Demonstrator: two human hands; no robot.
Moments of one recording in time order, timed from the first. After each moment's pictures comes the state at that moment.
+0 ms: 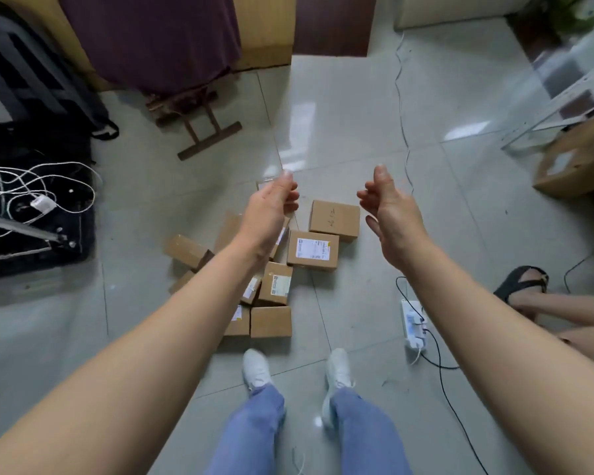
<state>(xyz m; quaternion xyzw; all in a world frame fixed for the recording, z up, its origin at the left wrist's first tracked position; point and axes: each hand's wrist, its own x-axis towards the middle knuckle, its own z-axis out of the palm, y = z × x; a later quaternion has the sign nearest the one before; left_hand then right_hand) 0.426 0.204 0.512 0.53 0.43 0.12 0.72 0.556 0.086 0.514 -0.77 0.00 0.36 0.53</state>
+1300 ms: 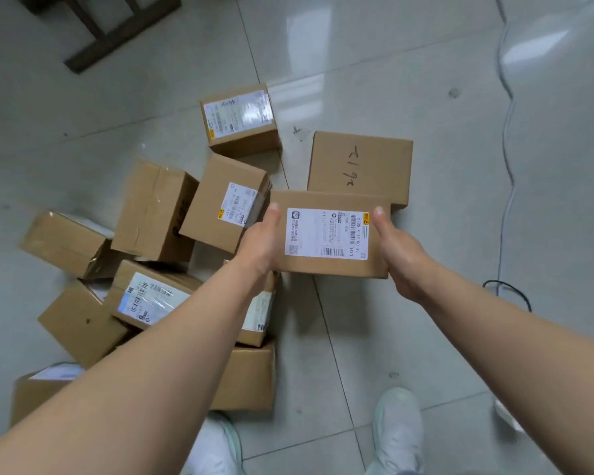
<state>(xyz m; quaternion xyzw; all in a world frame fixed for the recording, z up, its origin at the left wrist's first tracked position) 0.533 0.199 -0.005 0.47 0.60 -0.05 0.64 0.662 0.059 -0.006 -0.77 0.10 0.50 0.37</state>
